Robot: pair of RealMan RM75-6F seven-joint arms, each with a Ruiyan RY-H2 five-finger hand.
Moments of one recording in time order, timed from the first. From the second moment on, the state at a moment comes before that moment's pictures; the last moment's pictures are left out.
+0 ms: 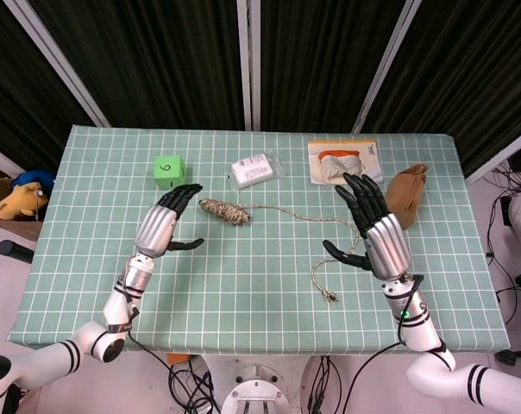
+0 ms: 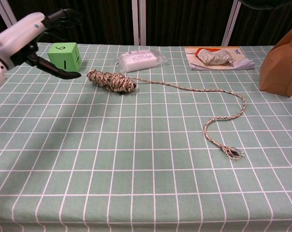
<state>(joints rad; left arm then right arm) -0.59 -1.73 -0.24 -1.16 1.53 1.24 -0.21 0.47 -1.50 0.27 -1.56 -1.73 1.50 0.08</state>
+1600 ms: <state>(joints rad) -0.89 -1.89 -0.19 -0.66 1.40 0.81 -0.26 0.43 -1.40 0.20 -1.51 -1.66 1.53 0.07</state>
